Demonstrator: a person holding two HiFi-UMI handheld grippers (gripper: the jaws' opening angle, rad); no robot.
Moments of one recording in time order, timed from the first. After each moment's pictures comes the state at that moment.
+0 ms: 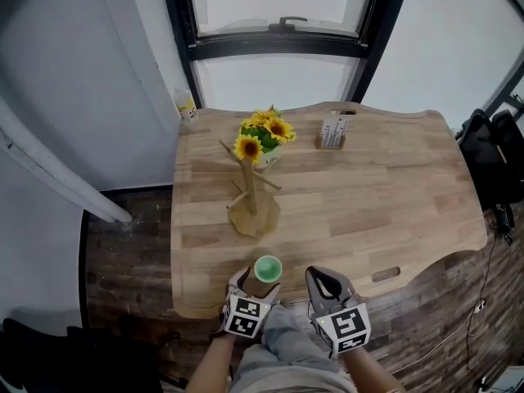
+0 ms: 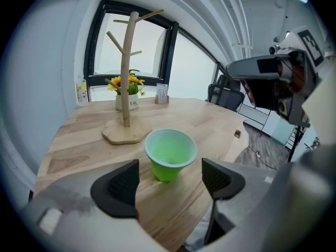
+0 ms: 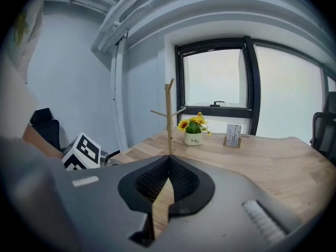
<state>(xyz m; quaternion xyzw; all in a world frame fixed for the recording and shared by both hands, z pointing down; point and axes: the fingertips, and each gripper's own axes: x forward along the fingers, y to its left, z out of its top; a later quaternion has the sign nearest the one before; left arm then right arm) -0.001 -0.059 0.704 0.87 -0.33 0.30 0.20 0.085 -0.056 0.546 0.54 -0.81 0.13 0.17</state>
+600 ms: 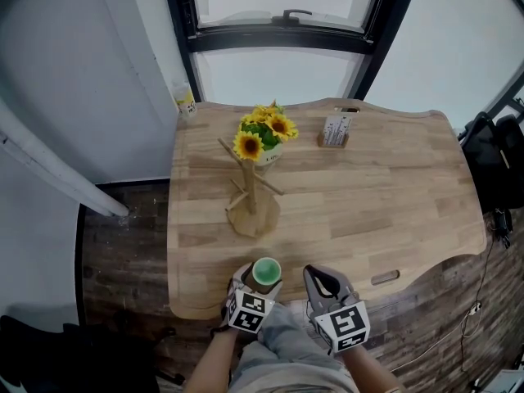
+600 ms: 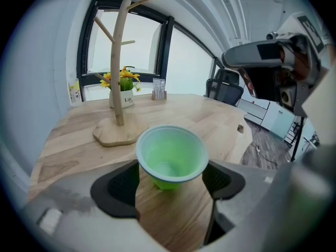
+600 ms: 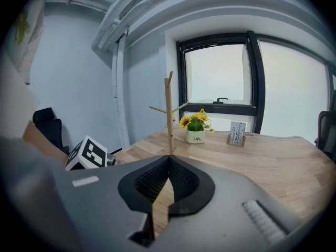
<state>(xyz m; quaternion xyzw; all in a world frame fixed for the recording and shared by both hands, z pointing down) 0.014 -0.070 0.728 0.87 -0.32 0.32 0.20 0.084 -0.072 0.558 0.52 -0.82 0.14 0.18</state>
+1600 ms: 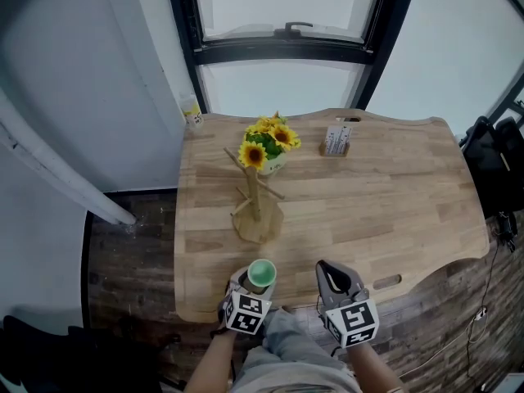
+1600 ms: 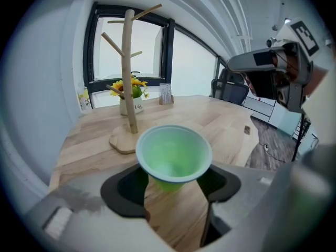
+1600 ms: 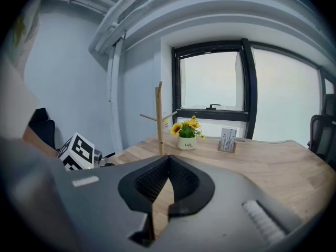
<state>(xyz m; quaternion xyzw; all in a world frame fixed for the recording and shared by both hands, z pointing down) -0.008 -0.084 0.707 0.86 -0.35 0.32 0.18 0.110 -0.081 0.539 0.55 -0.81 0.12 0.16</state>
